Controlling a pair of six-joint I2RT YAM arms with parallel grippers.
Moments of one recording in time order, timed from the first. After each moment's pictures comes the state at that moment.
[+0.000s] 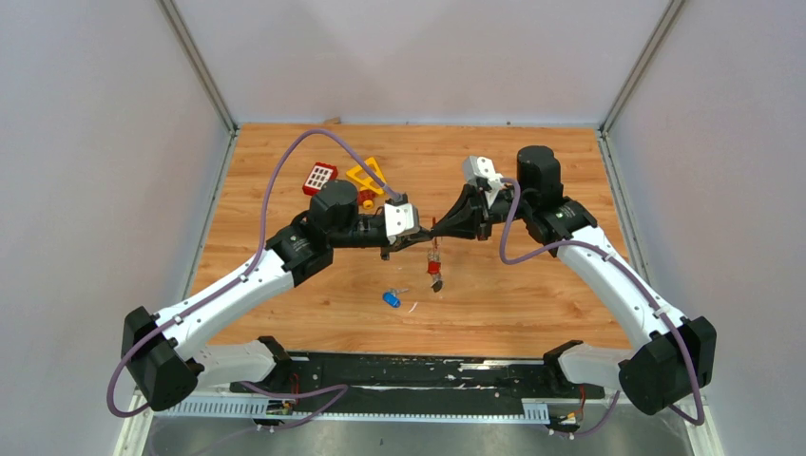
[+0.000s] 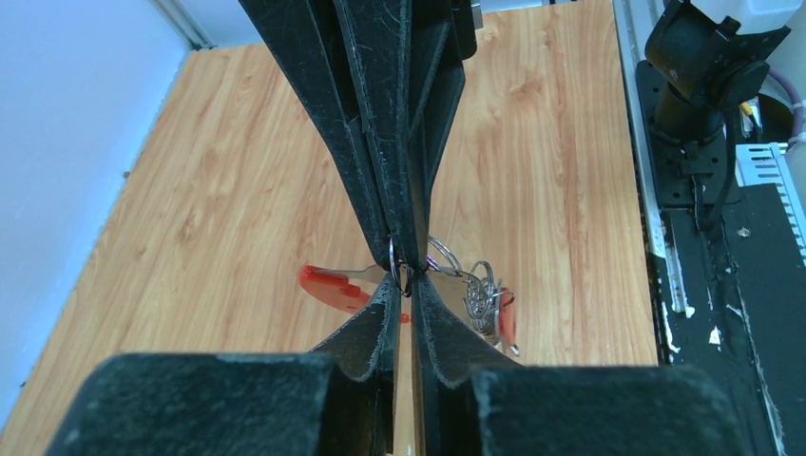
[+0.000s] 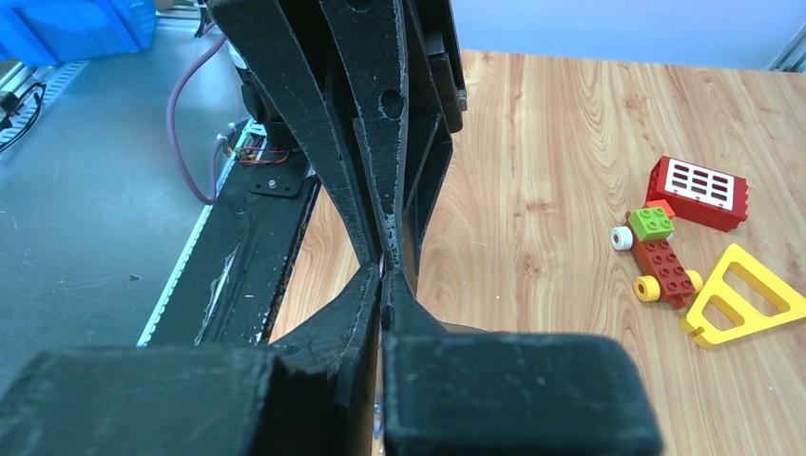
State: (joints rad) left arm -0.80 1.16 1.01 -0.09 0.62 0.39; right arm 0.44 1.23 1.10 -0.20 -1.26 -0.33
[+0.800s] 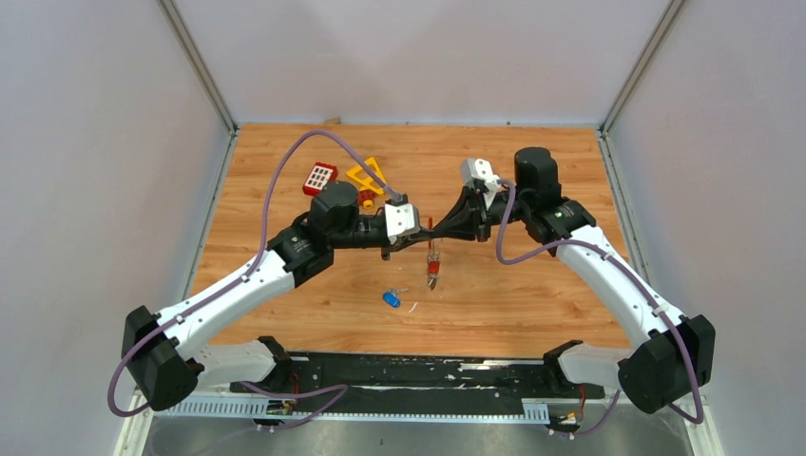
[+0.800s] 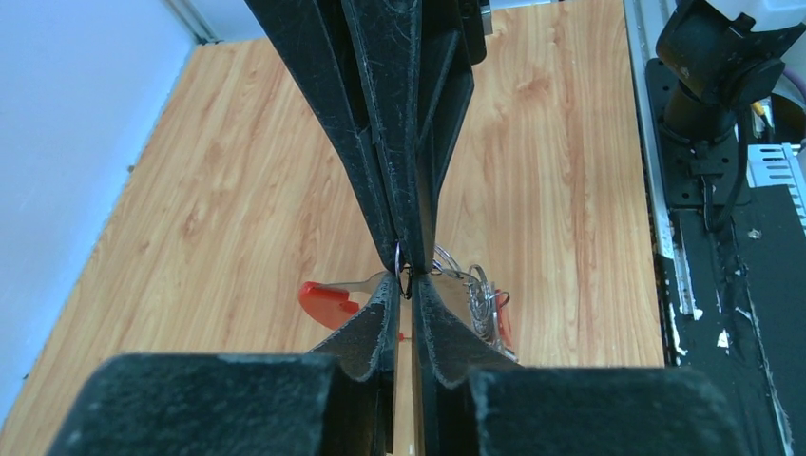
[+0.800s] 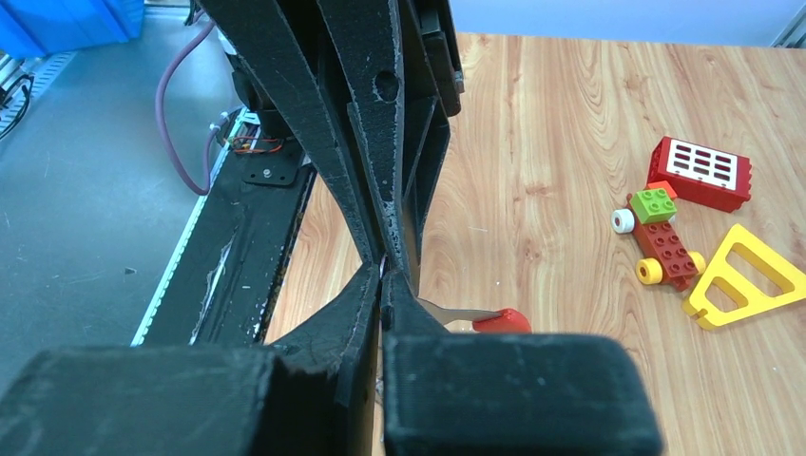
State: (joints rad) left arm -0.80 1.16 0.99 -0.07 0.60 0.39; right arm 0.44 1.24 1.10 -0.26 -1.23 -0.37
